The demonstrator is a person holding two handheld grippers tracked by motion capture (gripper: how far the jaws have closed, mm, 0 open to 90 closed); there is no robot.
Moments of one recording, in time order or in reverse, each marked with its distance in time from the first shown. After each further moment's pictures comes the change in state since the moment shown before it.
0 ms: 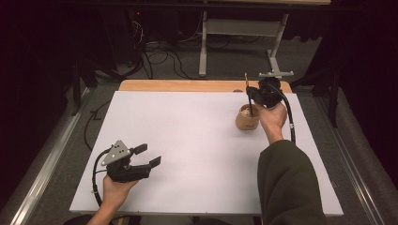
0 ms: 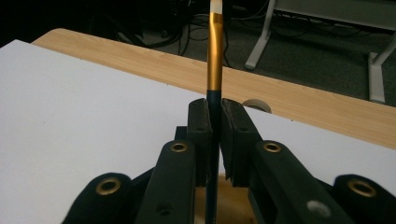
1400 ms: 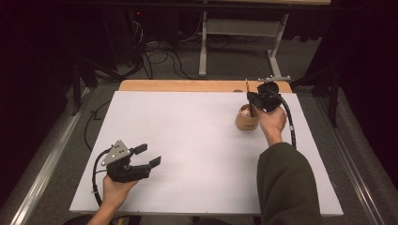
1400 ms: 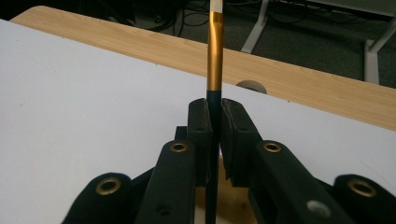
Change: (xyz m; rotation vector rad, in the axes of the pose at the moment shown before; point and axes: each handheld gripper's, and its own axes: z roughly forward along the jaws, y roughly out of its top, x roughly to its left) left arm 0.000 0.000 0.000 0.000 -0.001 0.000; right arm -0.006 -0.016 0.012 0.049 -0.020 -0.008
